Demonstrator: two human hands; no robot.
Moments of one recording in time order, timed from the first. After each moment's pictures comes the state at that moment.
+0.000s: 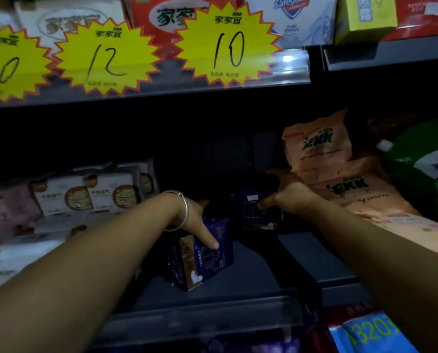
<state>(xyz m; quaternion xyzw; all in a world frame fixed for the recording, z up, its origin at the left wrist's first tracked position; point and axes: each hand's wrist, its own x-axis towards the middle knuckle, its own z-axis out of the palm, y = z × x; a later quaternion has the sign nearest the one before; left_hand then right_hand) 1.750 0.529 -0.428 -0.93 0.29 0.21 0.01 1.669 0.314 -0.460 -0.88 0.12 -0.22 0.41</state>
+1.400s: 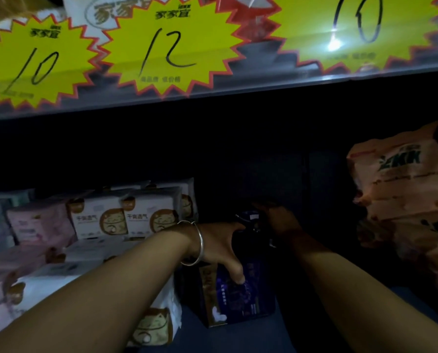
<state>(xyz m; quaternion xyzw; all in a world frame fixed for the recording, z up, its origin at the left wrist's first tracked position) 1.806 0.563 -0.438 -0.91 0.37 0.15 -0.12 1.849 0.357 -0.501 -0.97 0.04 -0.17 0.19</state>
